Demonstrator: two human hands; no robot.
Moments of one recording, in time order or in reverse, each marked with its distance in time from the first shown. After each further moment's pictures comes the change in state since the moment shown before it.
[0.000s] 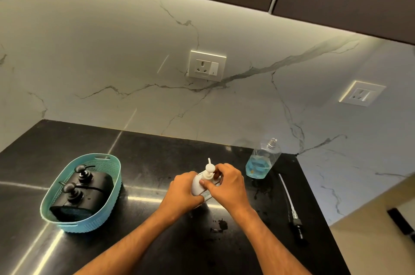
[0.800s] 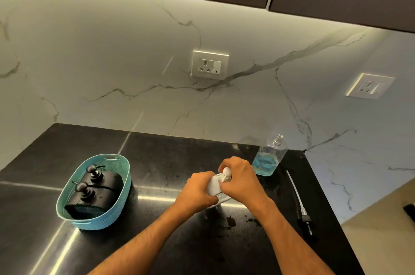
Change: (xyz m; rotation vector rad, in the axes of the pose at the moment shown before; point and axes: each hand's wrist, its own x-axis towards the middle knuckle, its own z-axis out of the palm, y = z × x) left_hand -0.003 0.029 0.000 0.035 -0.129 -0.002; right_hand 0.004 -0.025 -0.042 -0.172 -0.205 -0.013
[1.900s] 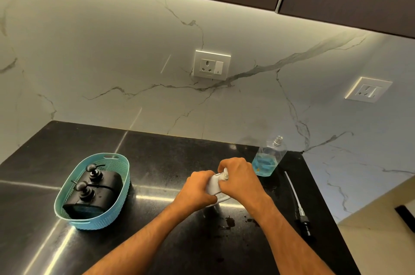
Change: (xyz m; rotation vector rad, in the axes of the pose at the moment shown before) left_hand 0.005 -0.004 -0.002 0.012 -0.015 0.002; right_hand 0.005 -0.015 -0.002 -0.158 -0.064 0.045
